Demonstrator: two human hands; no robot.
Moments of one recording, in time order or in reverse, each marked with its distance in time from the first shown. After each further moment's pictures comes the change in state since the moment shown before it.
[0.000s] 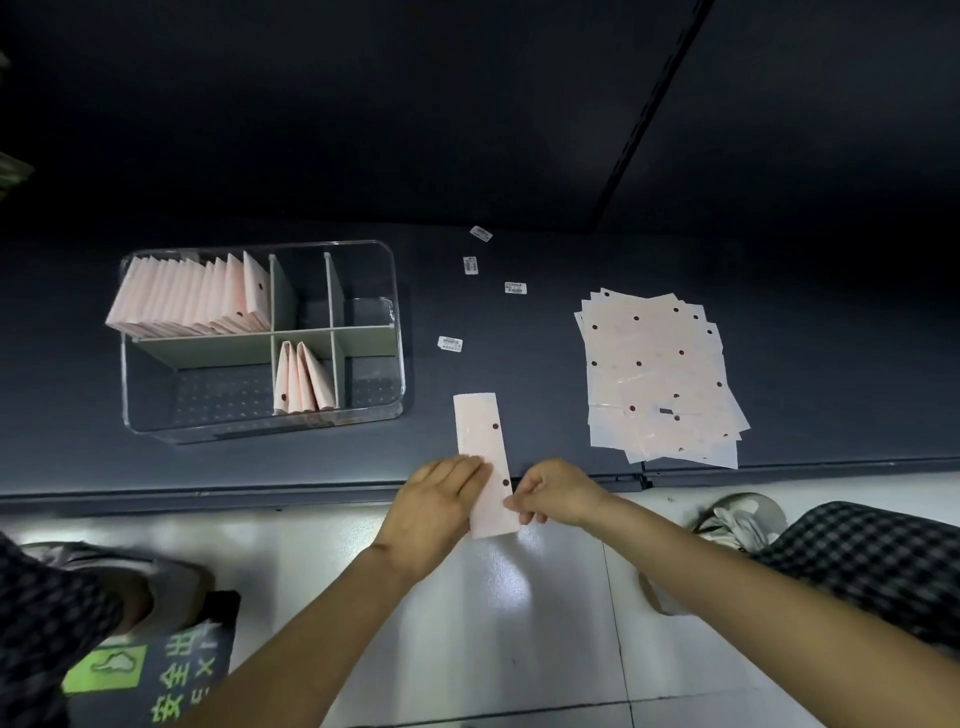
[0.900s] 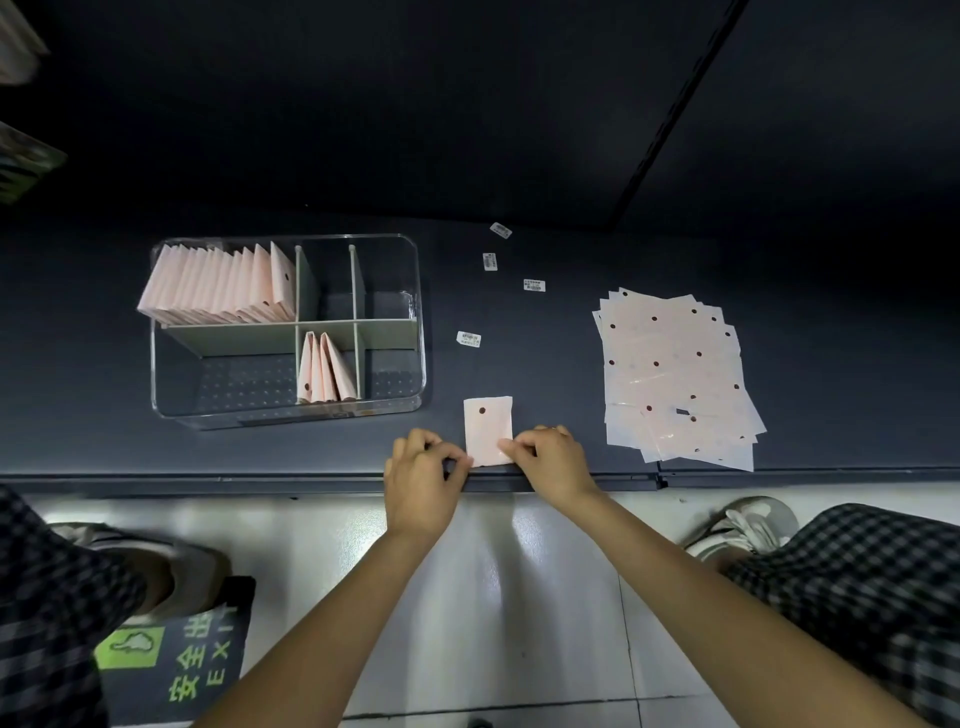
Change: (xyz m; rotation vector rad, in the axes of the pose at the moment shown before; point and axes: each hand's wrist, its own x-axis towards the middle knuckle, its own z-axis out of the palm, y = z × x) left_hand 0.003 -0.012 0.003 -0.458 0.168 -0.797; right_hand 0.026 -0.020 0.018 -0.172 0.413 -0.144
